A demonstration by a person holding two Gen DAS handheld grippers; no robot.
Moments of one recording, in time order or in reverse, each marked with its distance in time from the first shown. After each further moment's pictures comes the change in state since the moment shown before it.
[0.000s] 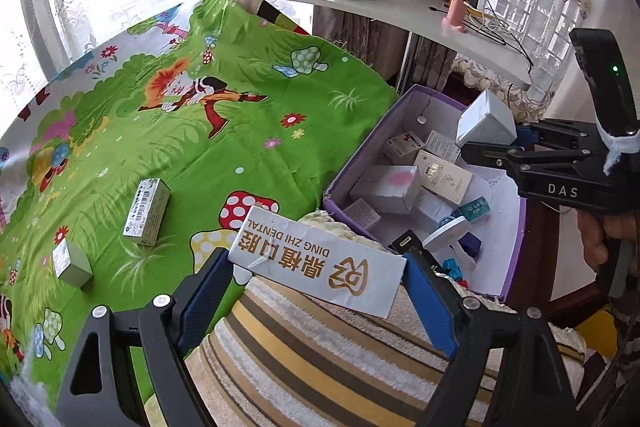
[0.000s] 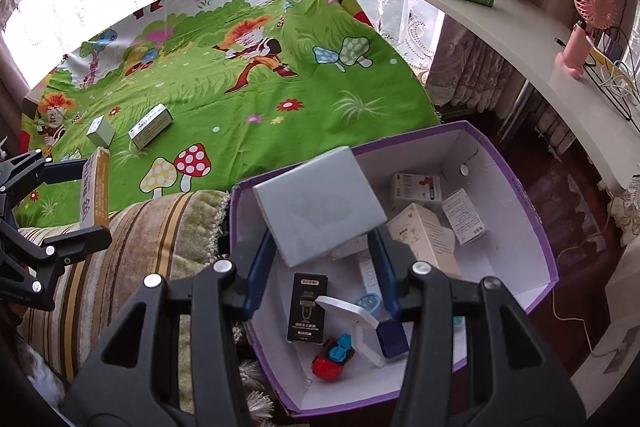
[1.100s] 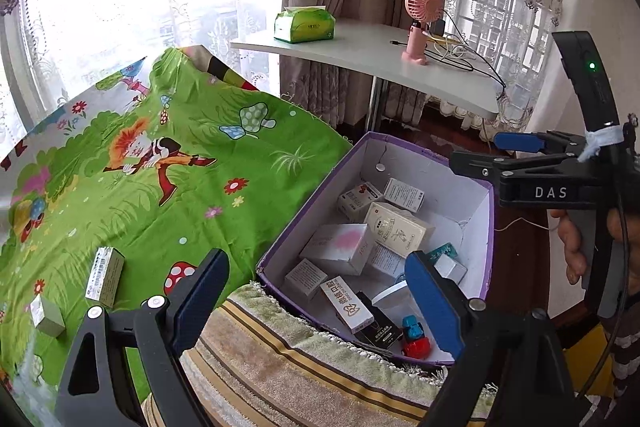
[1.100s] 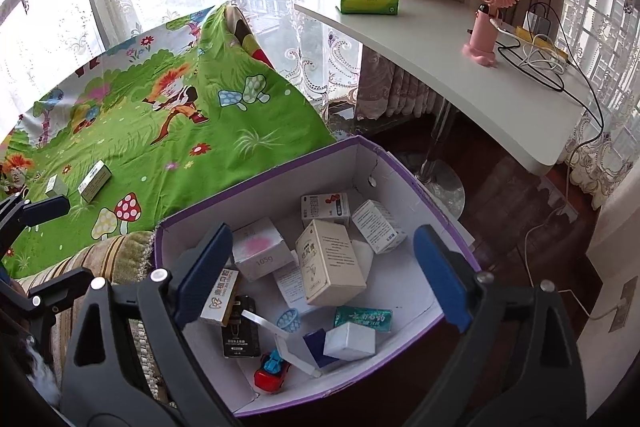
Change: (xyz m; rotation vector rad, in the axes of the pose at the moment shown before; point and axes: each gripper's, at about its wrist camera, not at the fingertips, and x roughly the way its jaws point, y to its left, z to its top) left arm -0.001 -0.056 0.031 0.054 -0.158 -0.018; right arm -0.032 -0.064 0.002 0.144 -0.111 -0.155
